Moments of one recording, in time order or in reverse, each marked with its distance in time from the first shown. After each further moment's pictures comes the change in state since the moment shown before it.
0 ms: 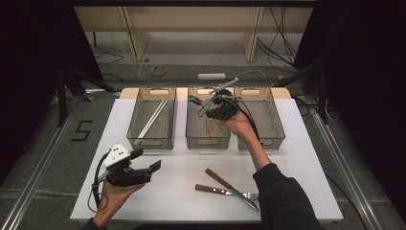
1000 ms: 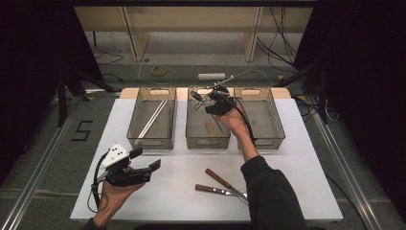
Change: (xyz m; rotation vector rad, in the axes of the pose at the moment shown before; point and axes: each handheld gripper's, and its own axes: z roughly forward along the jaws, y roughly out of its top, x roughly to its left) left arm 0.000 0.001 -0.002 -0.015 0.004 0.001; right arm -0.015 0.010 0.031 0.013 -0.074 0.085
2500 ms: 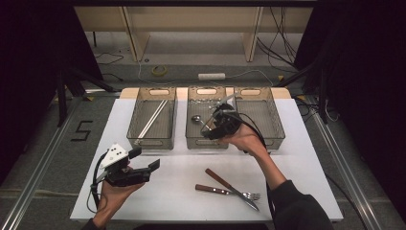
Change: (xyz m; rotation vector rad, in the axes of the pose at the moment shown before) left arm 0.001 0.000 -0.001 -0.004 0.007 -0.007; right arm 0.038 -0.048 -0.054 0.059 0.120 -0.151
